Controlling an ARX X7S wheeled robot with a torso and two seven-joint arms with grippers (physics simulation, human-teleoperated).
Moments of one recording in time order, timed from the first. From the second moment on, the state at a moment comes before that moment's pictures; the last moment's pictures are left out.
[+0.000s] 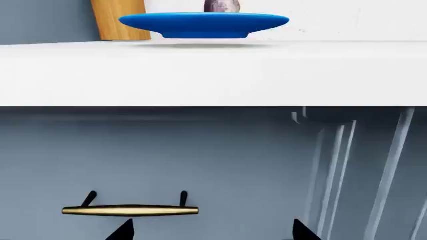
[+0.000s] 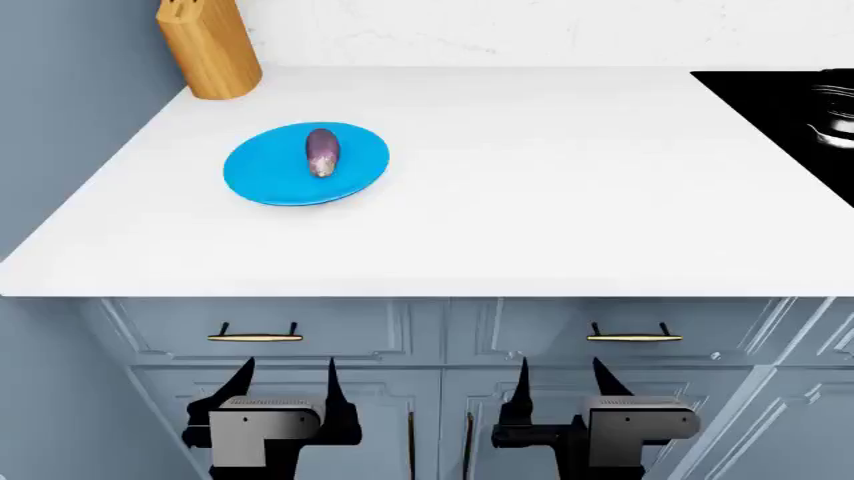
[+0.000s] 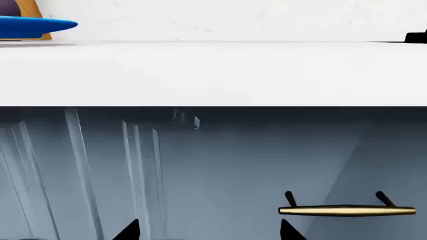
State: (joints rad) left arm 0.00 0.00 0.00 0.00 0.00 0.00 0.00; right arm 0.00 0.00 0.00 0.00 0.00 0.00 0.00
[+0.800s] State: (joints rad) left arm -0.14 -0.09 0.07 0.51 -0.13 -0.52 -0.12; right arm 0.10 0.09 -0.14 -0.50 -0.01 0.51 0.11
